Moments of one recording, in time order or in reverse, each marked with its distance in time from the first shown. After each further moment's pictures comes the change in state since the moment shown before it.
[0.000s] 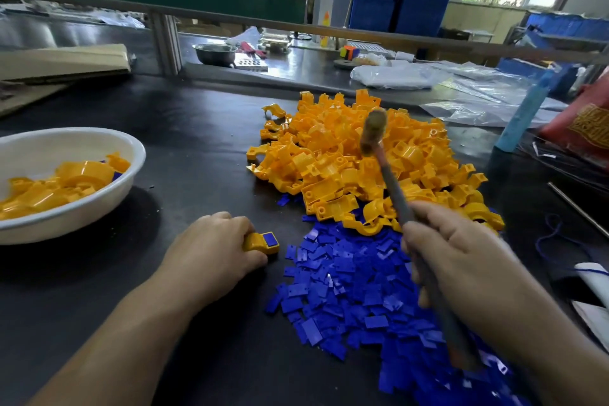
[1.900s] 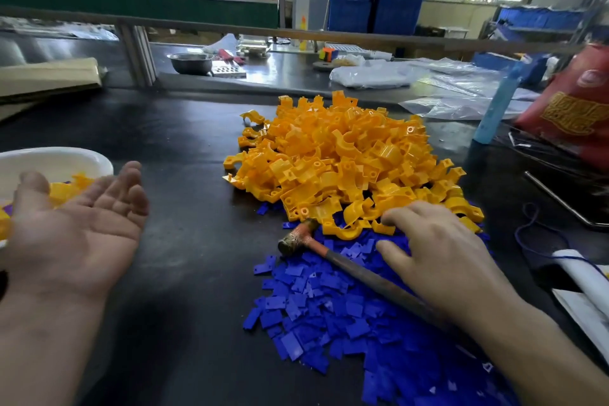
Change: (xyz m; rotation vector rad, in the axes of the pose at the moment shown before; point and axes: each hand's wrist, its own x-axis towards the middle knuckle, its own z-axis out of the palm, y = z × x) left_hand 0.064 -0.118 0.004 -2.270 0.395 -0.153; right_hand 0.031 0.035 -0.005 -0.888 0.181 -0.249
